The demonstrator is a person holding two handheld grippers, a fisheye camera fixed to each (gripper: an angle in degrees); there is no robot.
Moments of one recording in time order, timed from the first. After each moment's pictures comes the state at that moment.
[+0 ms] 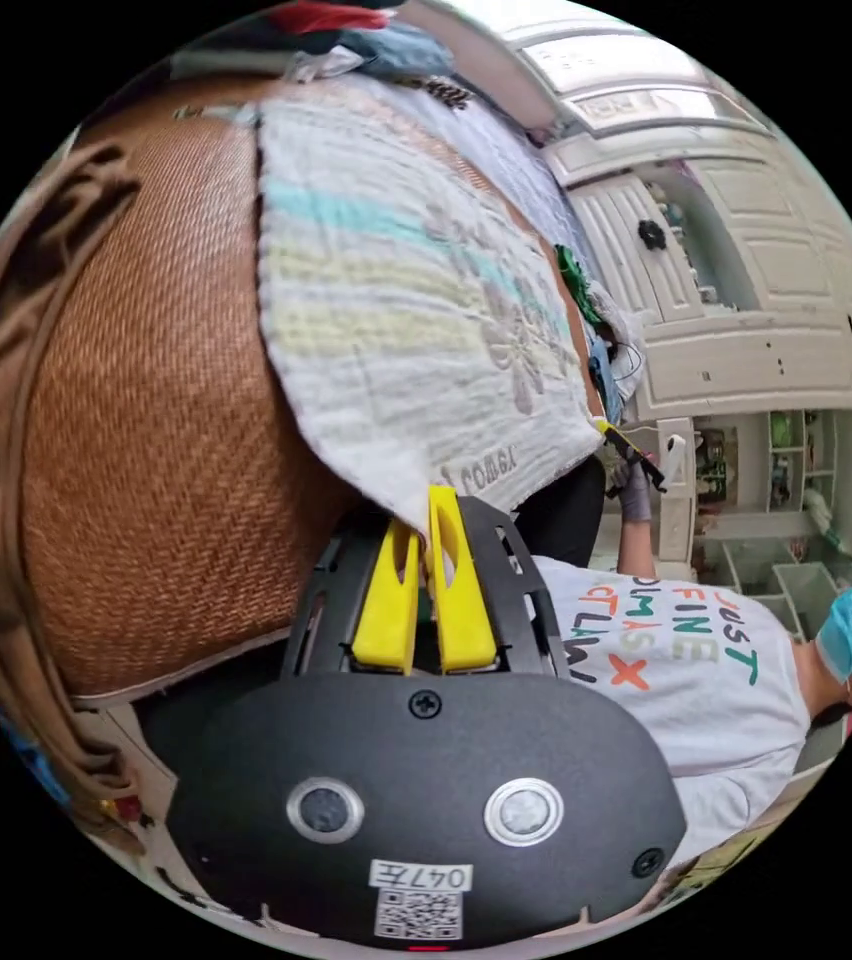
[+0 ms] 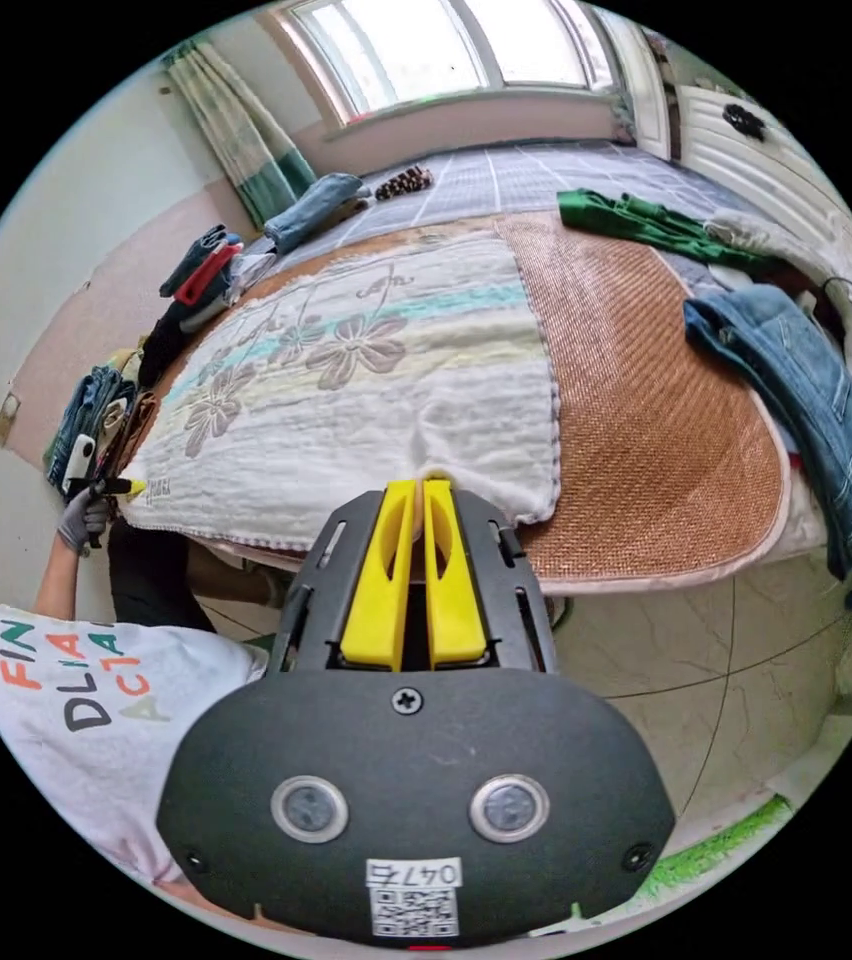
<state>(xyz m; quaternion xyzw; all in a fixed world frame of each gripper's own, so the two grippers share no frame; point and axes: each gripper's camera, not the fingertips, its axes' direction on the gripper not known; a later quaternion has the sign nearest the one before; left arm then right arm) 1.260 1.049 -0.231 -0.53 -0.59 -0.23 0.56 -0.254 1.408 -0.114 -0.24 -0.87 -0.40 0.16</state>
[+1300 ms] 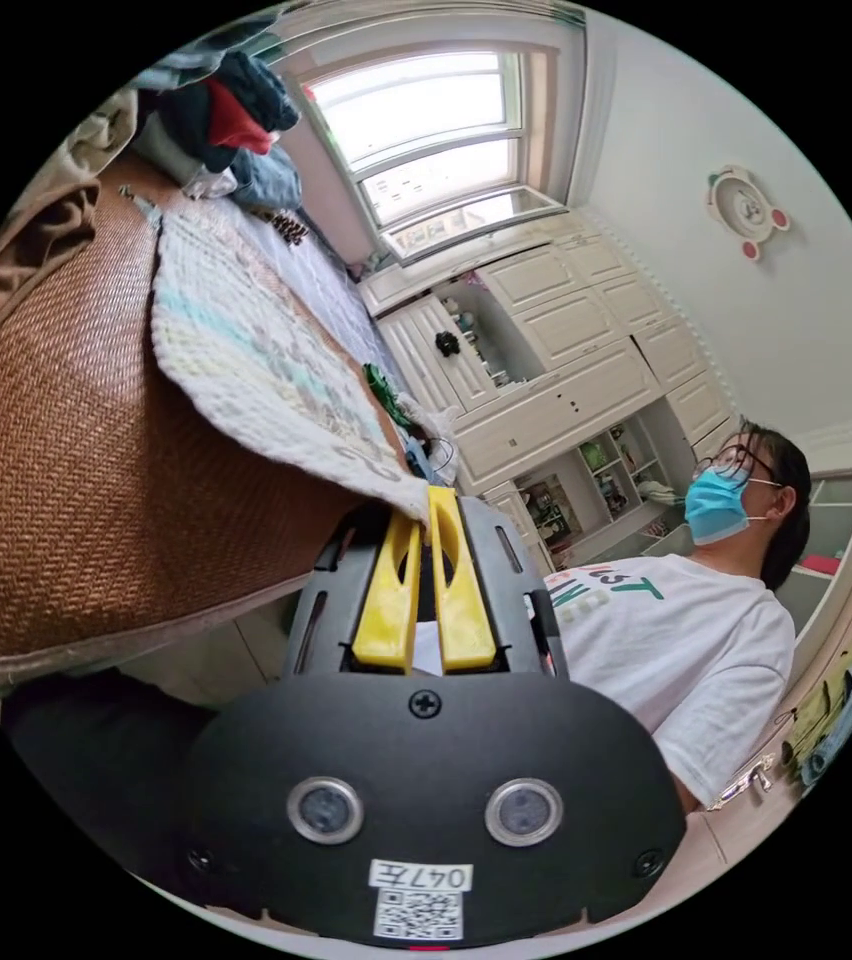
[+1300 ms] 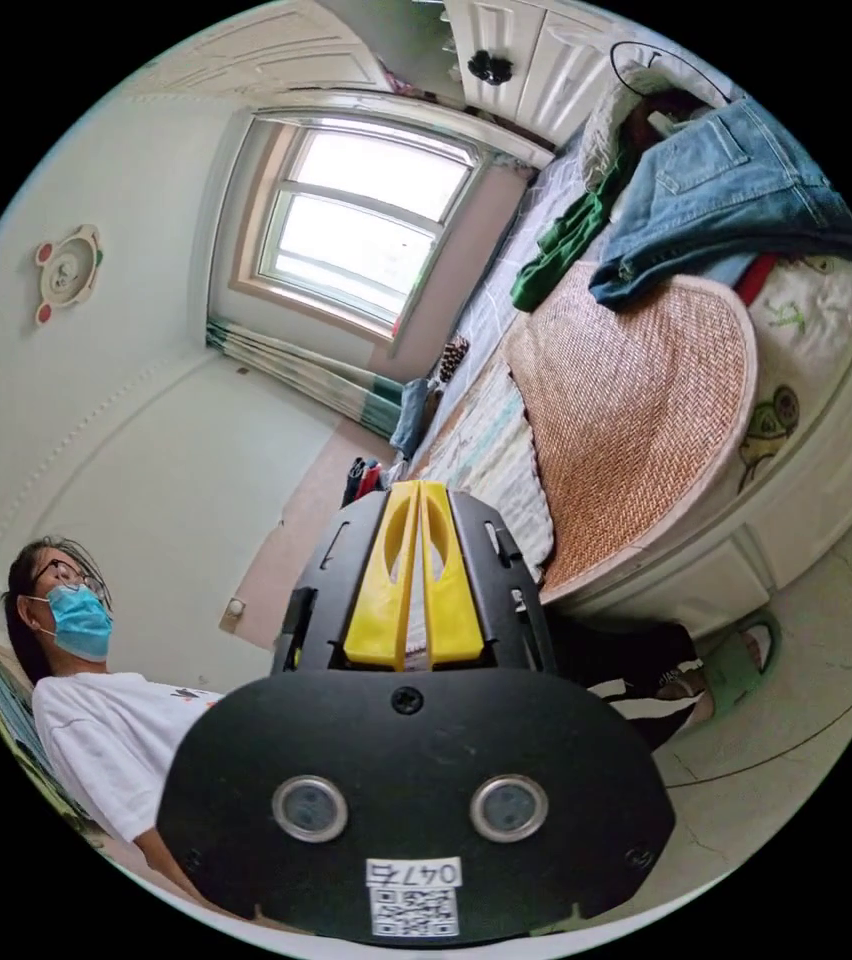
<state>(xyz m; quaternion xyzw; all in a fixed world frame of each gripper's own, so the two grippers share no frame) 1.359 1.226 -0.193 -0.40 -0.39 -0.14 0.82 -0.364 1.535 -0.060 -0.49 -0.87 -0.04 -0.02</state>
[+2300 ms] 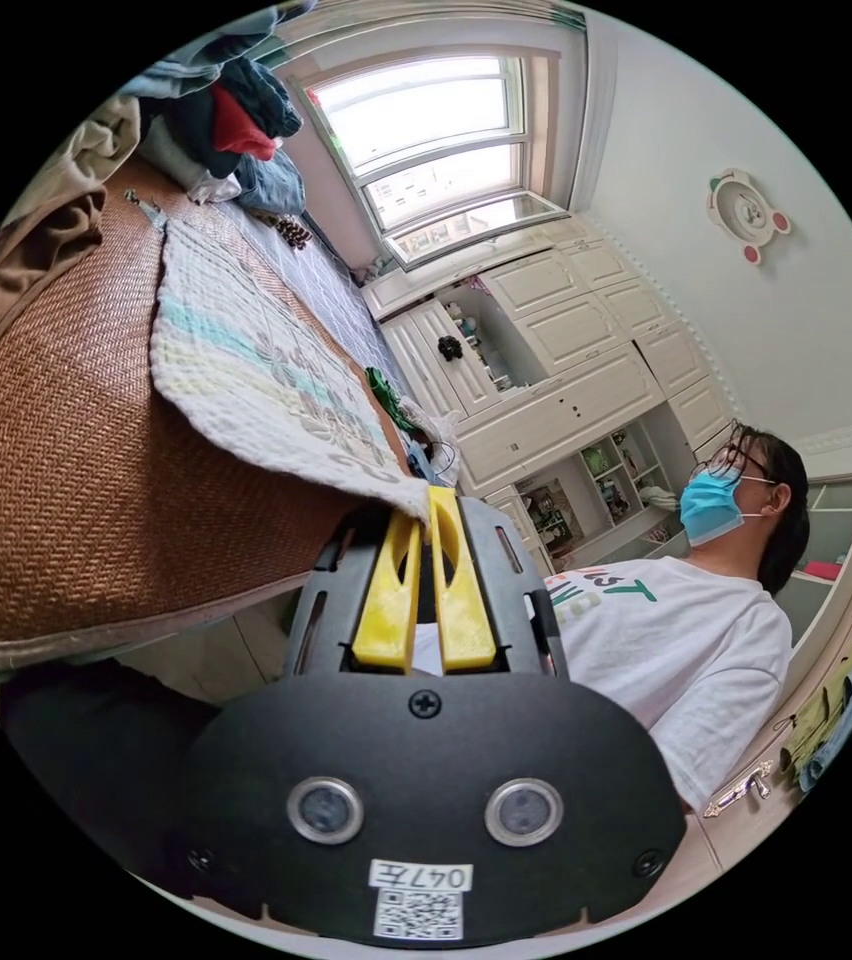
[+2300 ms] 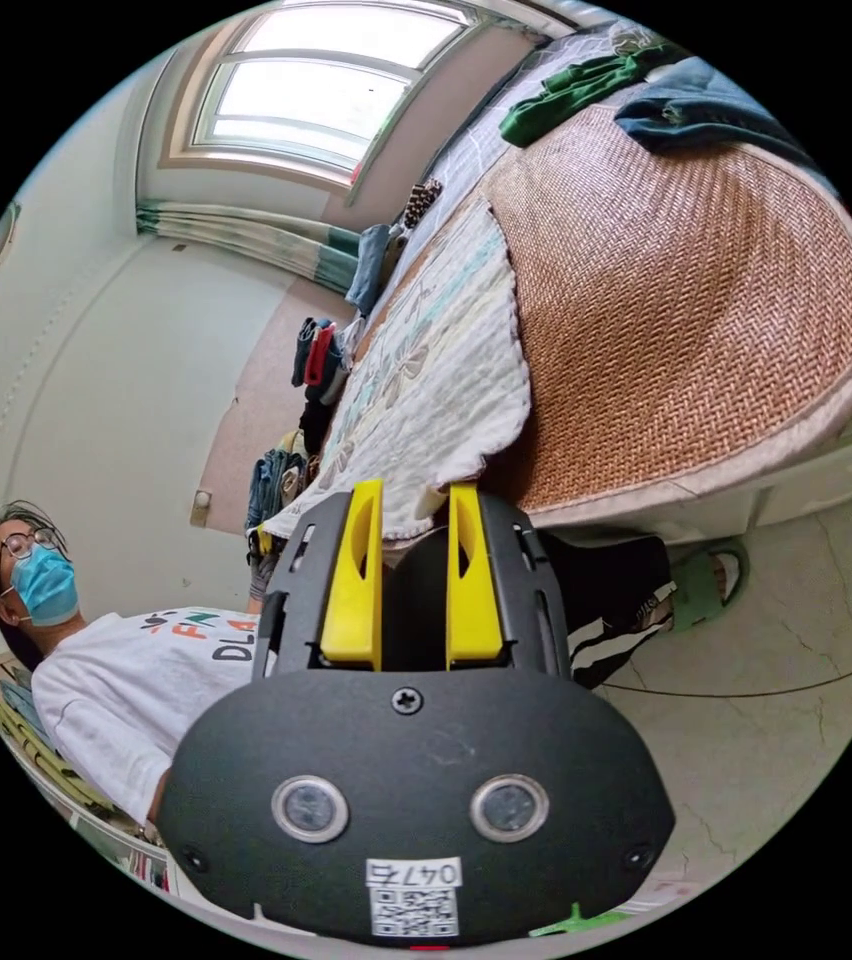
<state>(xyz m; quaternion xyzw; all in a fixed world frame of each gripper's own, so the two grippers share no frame) 1.400 1.263 -0.197 -0.39 -0.40 -0.15 0.81 -0.395 1.565 -0.143 -0.47 -0.84 -0.26 -0.09</state>
